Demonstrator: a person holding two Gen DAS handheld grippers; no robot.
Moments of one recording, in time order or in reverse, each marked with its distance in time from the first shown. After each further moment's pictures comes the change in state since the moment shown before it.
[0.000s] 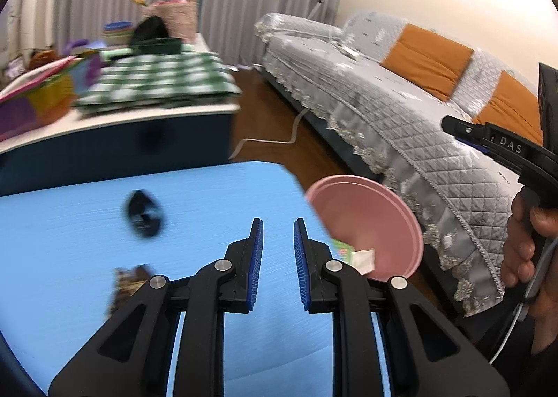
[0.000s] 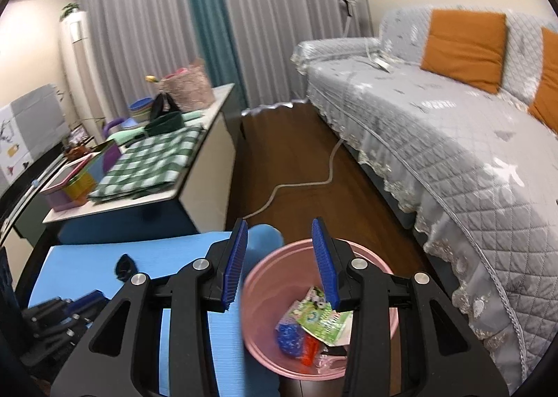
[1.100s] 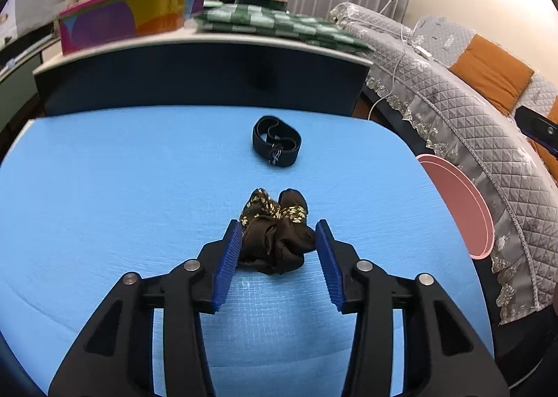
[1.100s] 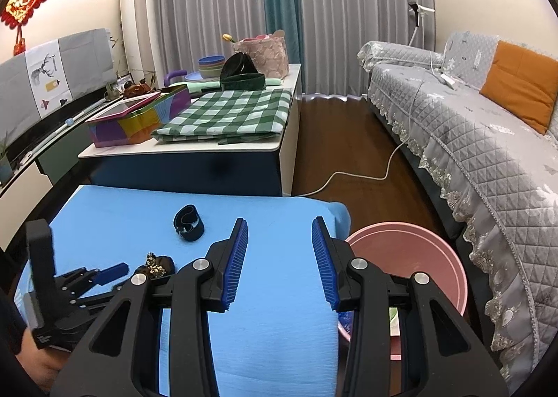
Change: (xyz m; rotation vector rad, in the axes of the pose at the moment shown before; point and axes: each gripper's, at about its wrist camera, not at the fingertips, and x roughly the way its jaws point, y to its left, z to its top) left arm 0.016 0.111 -0.067 -0.172 0.059 0.170; right arm 0.007 0.124 -0.053 -0.200 0.062 0.116
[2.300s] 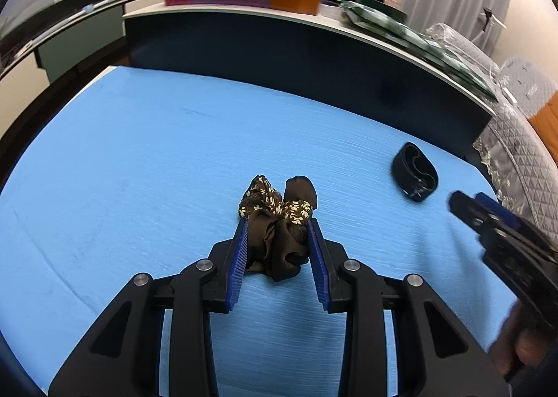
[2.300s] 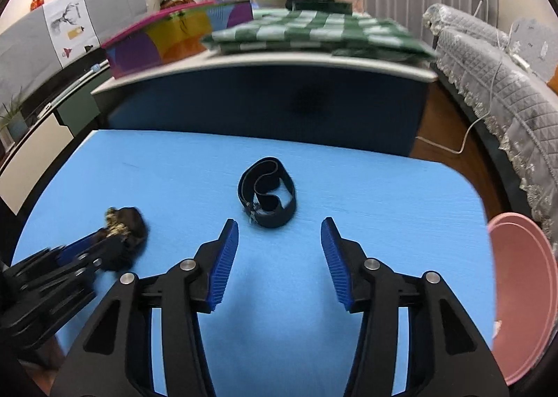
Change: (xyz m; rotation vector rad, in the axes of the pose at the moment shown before) left arm -0.001 0.091 0.011 -0.264 0.025 0.263; right arm 0.156 0.117 -0.025 -0.095 0.211 0.159
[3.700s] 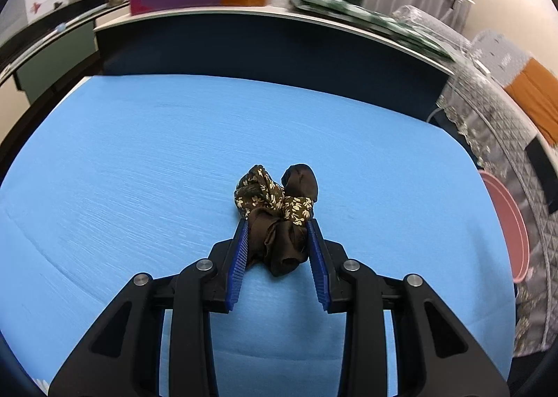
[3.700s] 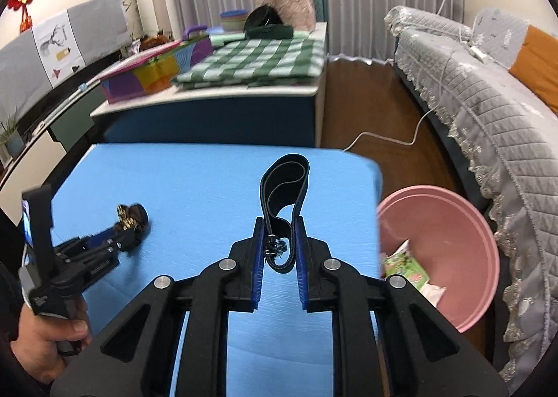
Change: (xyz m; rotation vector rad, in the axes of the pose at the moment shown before) left arm -0.016 -0.032 -0.033 0.142 -0.001 -0.067; right arm -0.138 -0.073 -0.031 0.063 -0.047 -0.077
